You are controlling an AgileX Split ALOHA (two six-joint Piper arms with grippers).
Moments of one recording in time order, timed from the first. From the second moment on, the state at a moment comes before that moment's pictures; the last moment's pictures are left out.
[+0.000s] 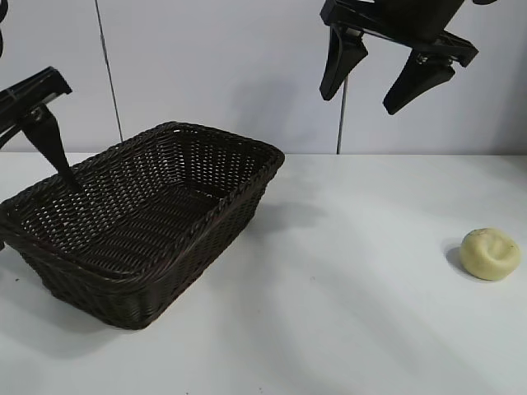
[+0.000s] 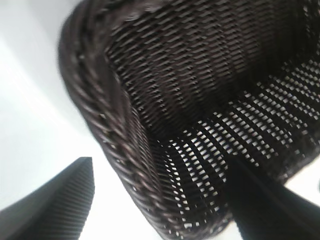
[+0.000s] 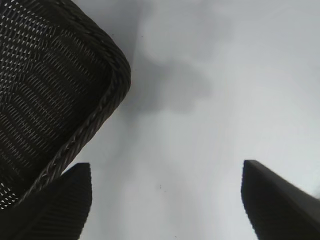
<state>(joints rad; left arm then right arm) -0.23 1.52 -0.80 -0.41 0.57 -0.71 0.24 1.87 -1.64 0.26 0.98 -0.08</state>
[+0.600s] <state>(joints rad) -0.23 1.52 -0.79 -0.41 0.49 -0.72 0.24 1.87 -1.64 0.26 0.99 -0.08</state>
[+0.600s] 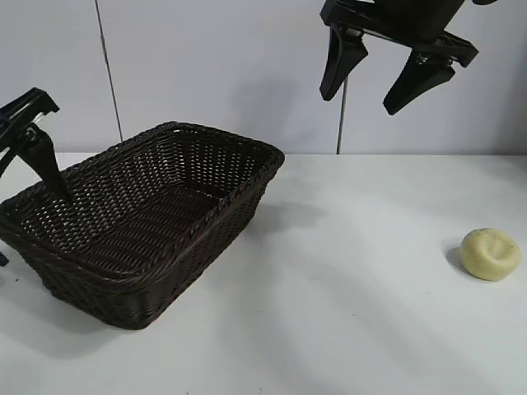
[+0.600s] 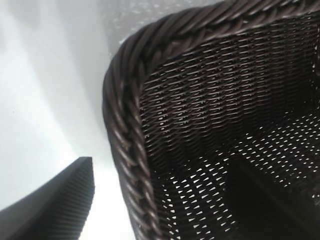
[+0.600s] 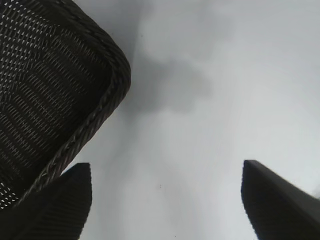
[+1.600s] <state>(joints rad) -0.24 1.71 -0.79 -0.46 0.41 -0.72 0.24 1.87 -1.64 0.26 1.00 -0.08</state>
